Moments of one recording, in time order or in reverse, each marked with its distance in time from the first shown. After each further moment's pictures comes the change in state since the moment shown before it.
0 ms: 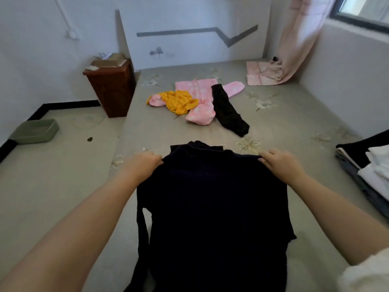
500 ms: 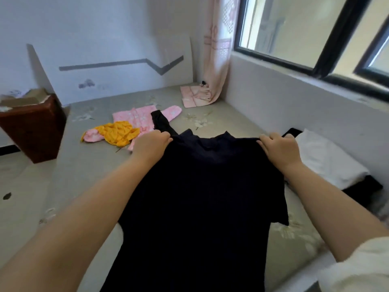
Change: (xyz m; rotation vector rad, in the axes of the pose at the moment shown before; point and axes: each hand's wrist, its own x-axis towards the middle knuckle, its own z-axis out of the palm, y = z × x) left_hand 0.098 0.141 -0.133 -0.250 0.402 0.187; right_hand -0.067 0.110 -0.109 -0.314 0.567 0.231
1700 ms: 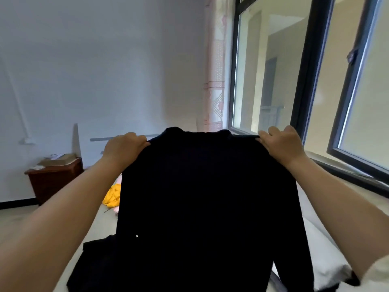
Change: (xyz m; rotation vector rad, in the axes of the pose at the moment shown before) left_hand 0.064 0.192 -0.169 0.243 0.287 -0.145; right_hand 0.087 0.278 -0.104 -0.031 0.449 -0.290
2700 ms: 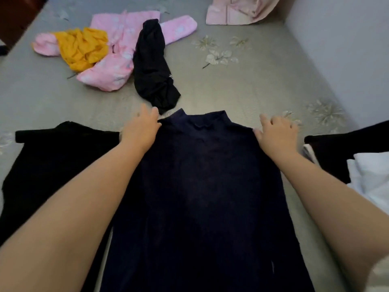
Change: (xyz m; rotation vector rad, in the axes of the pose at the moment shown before) left_hand -0.029 0.058 0.598 -0.041 -0.622 -0.247; right_hand -0.336 -0.212 0.484 0.322 -1.099 0.401
